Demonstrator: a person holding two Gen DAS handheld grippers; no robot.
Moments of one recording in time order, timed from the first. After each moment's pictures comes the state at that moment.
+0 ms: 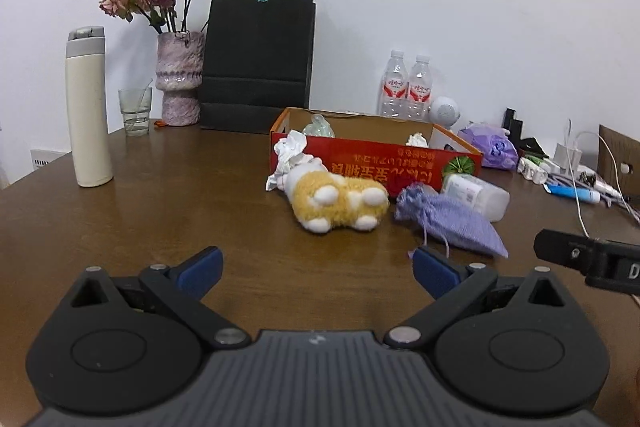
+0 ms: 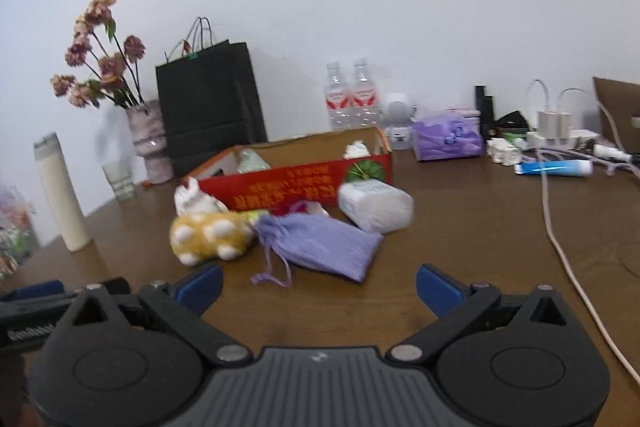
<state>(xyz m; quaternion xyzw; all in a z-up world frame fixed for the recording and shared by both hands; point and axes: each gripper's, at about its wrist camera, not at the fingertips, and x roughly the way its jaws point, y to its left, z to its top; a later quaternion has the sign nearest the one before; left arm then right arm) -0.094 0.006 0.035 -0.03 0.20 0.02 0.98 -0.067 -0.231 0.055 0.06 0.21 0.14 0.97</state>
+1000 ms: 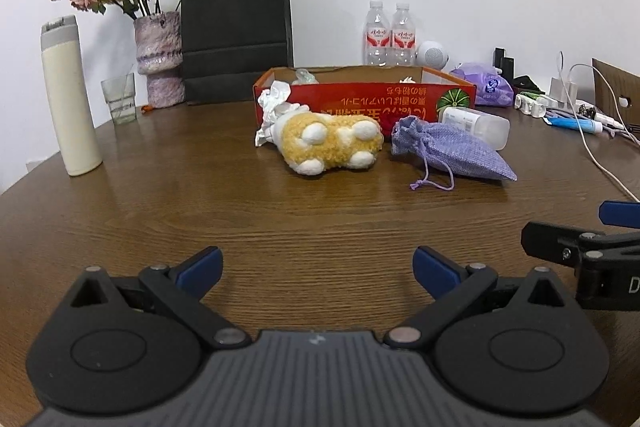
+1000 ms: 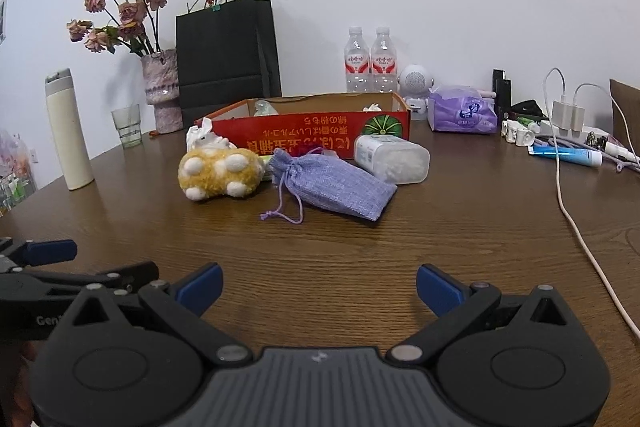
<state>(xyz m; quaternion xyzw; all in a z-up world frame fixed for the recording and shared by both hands) -0.084 -0.005 0.005 0.02 0.25 0.02 0.97 -0.072 -0.214 0.024 0.01 0.24 0.16 0.96</state>
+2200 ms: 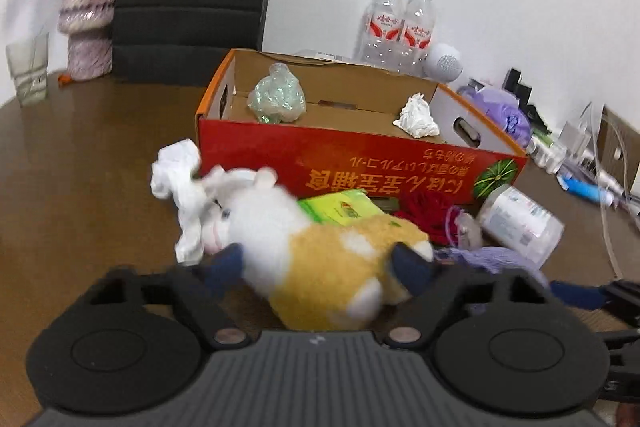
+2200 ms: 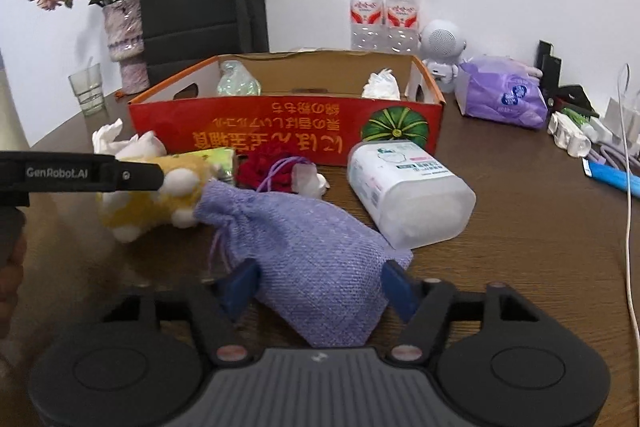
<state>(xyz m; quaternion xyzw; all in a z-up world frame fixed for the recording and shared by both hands) 0.109 0.043 0.026 -0.07 0.32 -0.06 0.94 0.093 -0.186 0.027 -0.04 0.33 0.17 0.93</state>
